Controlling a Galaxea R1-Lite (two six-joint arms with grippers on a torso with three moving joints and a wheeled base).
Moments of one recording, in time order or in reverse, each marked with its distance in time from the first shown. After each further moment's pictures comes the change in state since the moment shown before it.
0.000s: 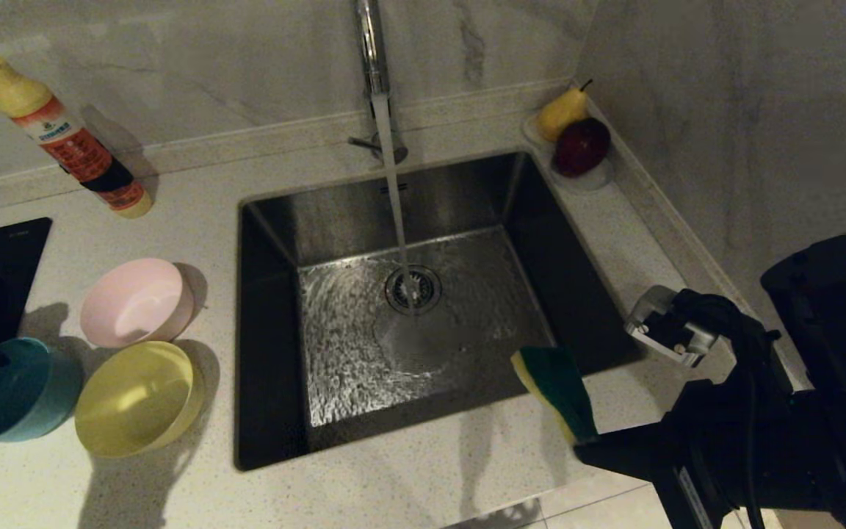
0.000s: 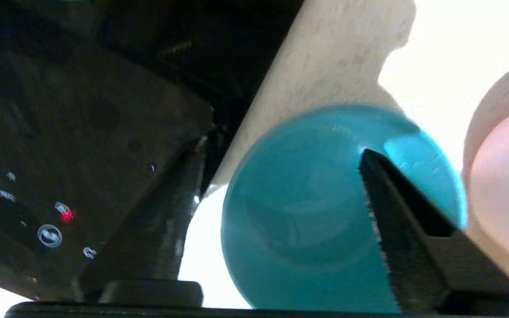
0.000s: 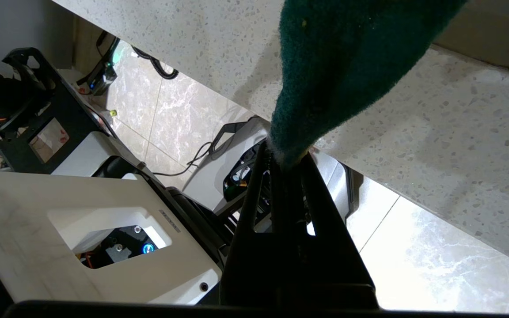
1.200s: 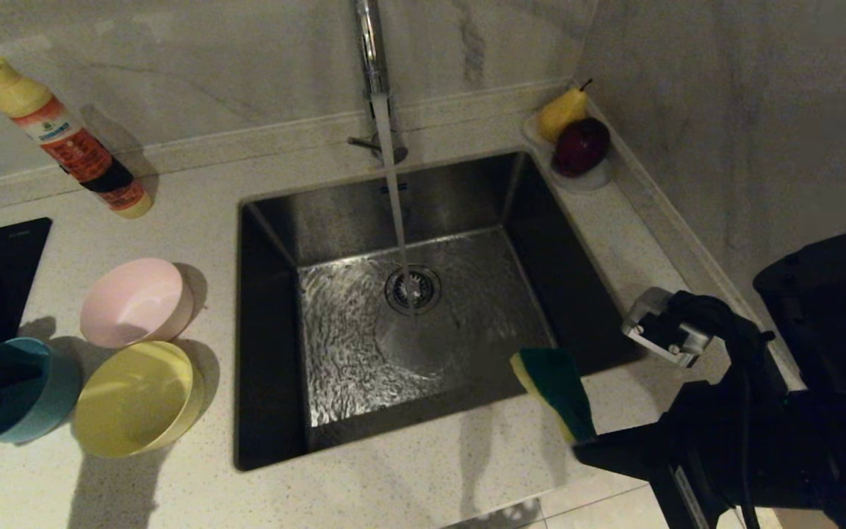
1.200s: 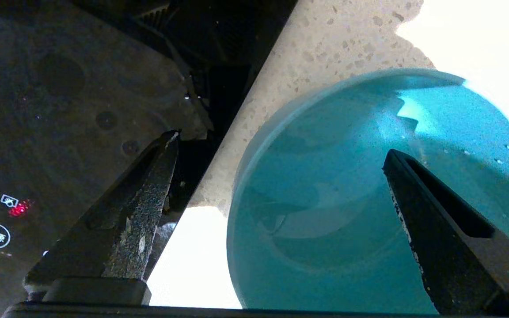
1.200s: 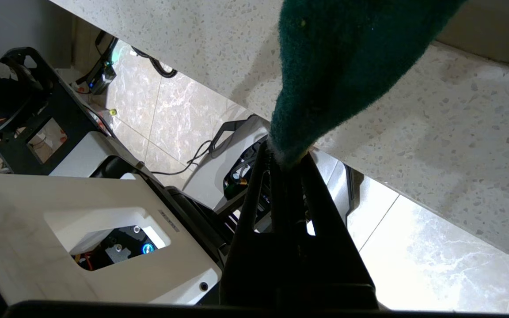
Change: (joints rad) left arm 0.002 0.086 0.034 -0.039 -0.062 -0.026; right arm -0.006 0.010 0.000 0.000 0.001 0.003
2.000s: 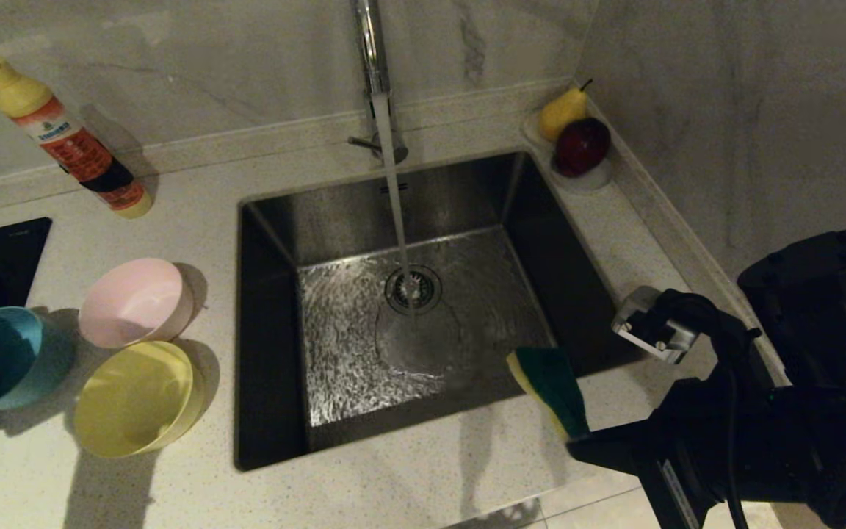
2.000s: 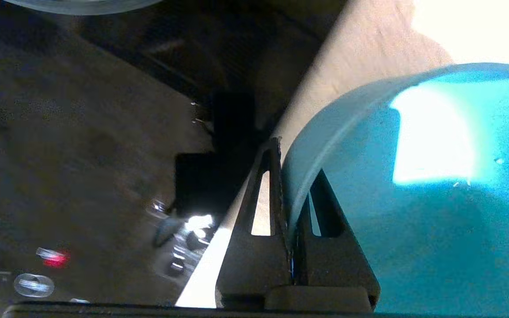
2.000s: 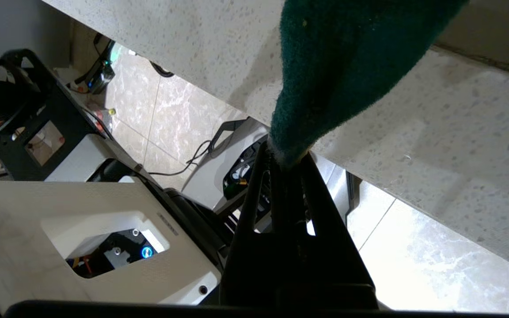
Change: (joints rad) left arm 0.040 0.031 -0.074 -0.033 0.009 -0.008; right arm -0.001 0.020 -0.013 0.000 -0.001 0.001
